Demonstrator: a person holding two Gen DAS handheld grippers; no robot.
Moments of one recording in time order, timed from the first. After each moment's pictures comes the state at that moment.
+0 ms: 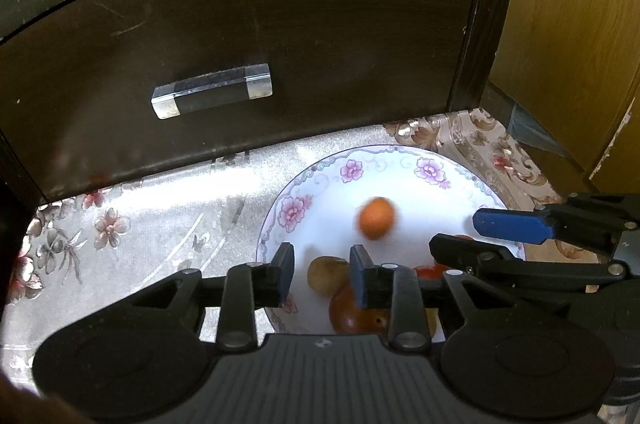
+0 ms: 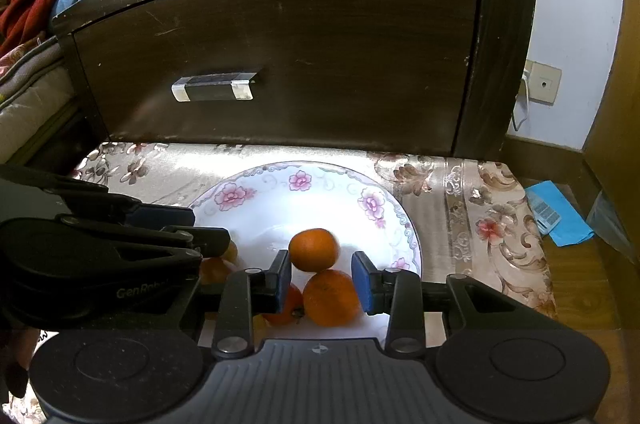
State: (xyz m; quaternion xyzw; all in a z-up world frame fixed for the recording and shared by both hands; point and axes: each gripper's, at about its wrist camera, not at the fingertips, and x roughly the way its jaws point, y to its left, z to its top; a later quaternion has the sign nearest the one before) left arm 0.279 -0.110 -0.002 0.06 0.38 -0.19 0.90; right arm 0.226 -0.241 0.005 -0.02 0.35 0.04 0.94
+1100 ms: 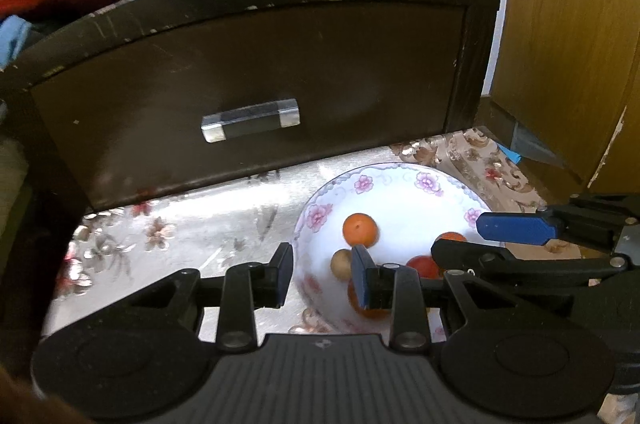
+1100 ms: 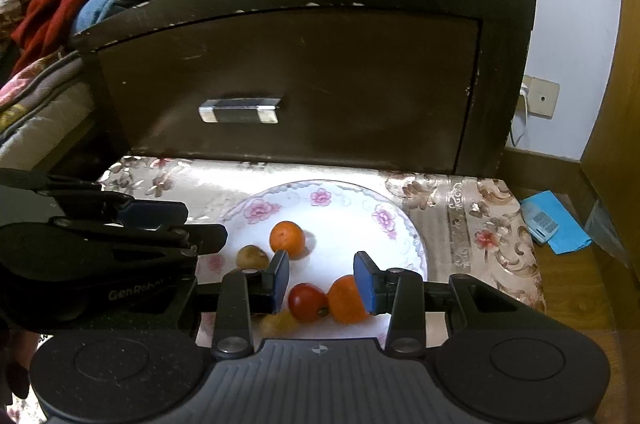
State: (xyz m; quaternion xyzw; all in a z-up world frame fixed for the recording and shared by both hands) left arm 0.234 -0.088 0.033 0.07 0.34 -0.17 0.92; right arm 0.199 -0.223 0.032 -0.02 0.34 0.05 0.94
